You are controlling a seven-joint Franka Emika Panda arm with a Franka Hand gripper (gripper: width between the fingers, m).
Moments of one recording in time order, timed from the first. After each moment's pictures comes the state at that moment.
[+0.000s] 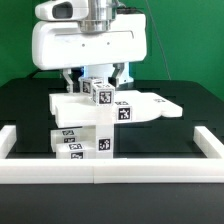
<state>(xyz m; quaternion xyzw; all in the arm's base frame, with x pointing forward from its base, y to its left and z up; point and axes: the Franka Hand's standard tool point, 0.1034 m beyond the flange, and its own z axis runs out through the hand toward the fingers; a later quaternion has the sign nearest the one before) 0.522 -0.057 0.105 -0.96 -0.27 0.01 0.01</state>
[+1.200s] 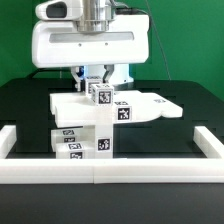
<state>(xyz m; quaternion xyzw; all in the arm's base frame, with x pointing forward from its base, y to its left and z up) 0.521 -0.057 0.105 -1.00 -0.05 0.01 0.01</state>
